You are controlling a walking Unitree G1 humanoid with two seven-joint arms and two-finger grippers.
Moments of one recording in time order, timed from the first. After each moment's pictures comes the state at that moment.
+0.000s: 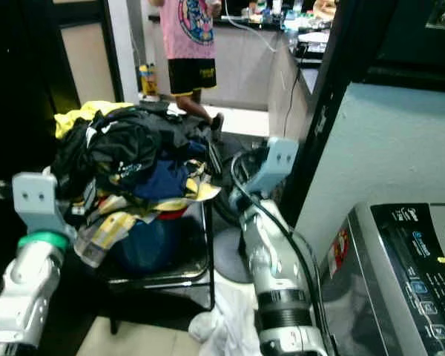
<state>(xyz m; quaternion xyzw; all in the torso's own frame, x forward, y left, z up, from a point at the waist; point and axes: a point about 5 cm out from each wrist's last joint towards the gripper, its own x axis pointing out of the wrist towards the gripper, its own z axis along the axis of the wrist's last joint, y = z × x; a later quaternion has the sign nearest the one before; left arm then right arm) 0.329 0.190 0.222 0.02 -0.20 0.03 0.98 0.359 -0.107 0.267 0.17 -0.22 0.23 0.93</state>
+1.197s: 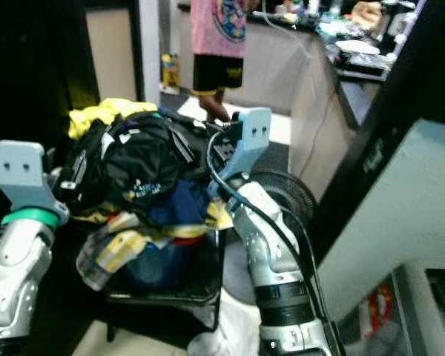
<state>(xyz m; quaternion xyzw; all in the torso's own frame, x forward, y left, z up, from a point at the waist) 0.316 0.180 0.247 0.04 -0.19 0.03 0.98 0.346 -0.087 0.287 0.13 -0.20 0.29 0.93</state>
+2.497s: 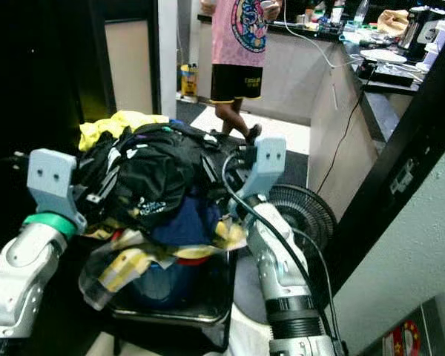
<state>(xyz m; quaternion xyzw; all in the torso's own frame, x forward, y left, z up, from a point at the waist) 0.323 0.168 0.242 0.08 -0.17 -0.08 0.98 0.359 -0.118 0.240 0.13 -0.13 0.18 0.97</state>
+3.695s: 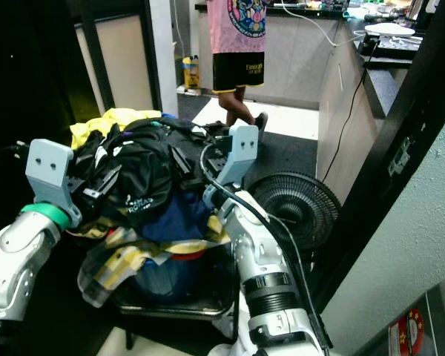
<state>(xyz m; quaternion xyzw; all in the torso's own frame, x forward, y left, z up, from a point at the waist) 0.332 0.181 0.245 0.07 -0.15 -0.10 0.98 0.370 -0.073 0.255 0.15 -0.15 0.30 0.93</state>
